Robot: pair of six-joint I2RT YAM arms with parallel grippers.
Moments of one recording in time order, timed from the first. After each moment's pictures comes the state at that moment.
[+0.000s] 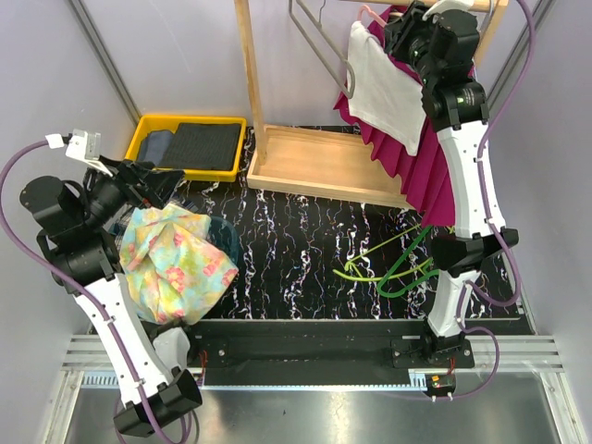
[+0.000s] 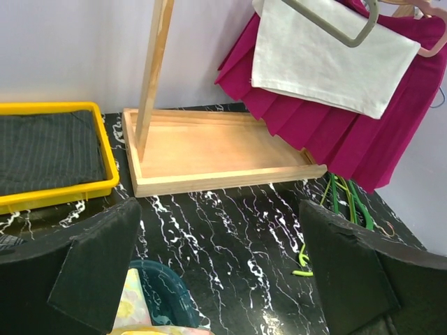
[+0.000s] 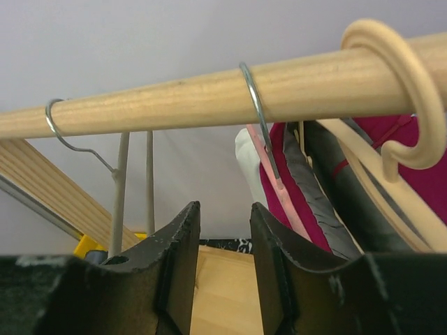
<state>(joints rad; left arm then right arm) 0.52 0.86 1.25 -0.39 1.06 -0.34 0.25 1.96 2.58 -0.51 0.08 0.35</state>
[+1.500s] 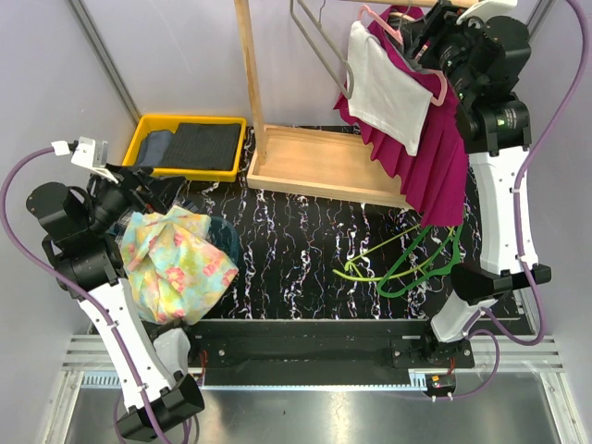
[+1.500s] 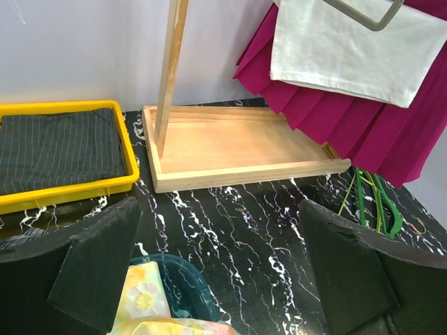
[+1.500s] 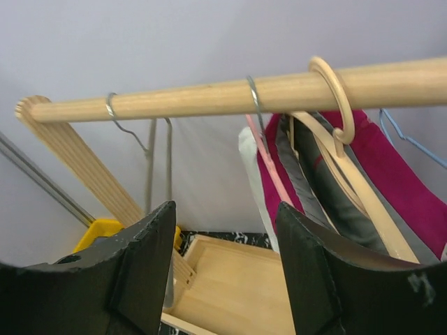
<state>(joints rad) 0.52 0.82 1.20 -0.40 1.01 -0.25 0.21 1.70 2.40 -0.52 -0.01 0.32</state>
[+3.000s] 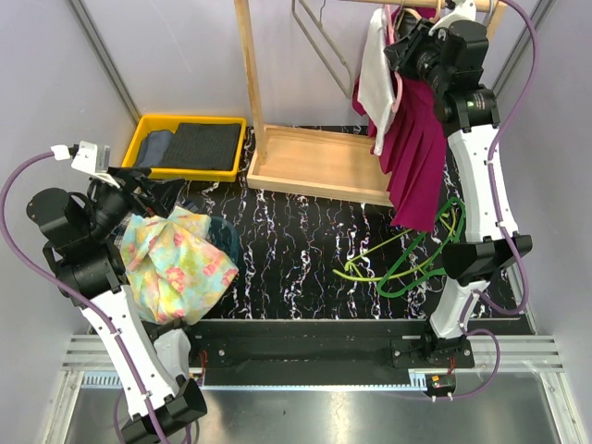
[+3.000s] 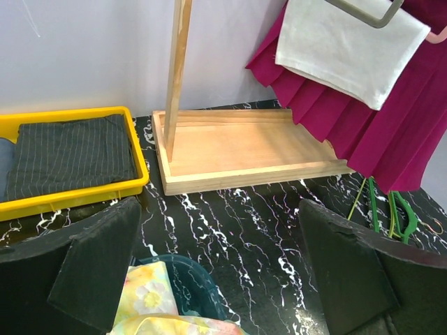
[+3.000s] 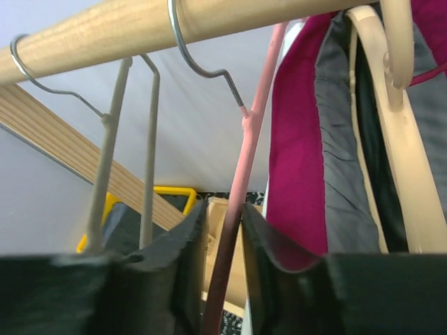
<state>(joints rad) 0.52 0.79 1.20 -0.42 0.99 -0.22 0.18 1.85 2.35 -0.52 -0.12 0.43</state>
